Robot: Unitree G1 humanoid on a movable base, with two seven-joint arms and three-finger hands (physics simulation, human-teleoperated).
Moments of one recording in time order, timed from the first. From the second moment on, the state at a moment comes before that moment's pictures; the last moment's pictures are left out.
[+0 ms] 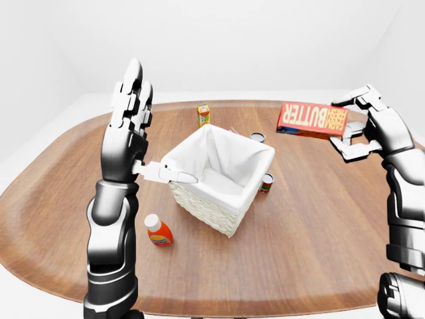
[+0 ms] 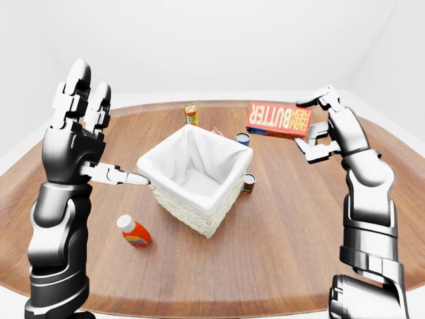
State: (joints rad) left arm -0.34 0.15 0.13 -0.43 -0.06 0.09 -0.20; right arm -0.50 -0.63 -0.36 0.24 -0.08 -0.09 0.41
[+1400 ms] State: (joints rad) left arm -0.34 0.18 0.16 -0.35 -0.13 0.09 -0.21; right arm -0.82 -0.29 -0.02 0.22 -0.89 -0.09 0.43
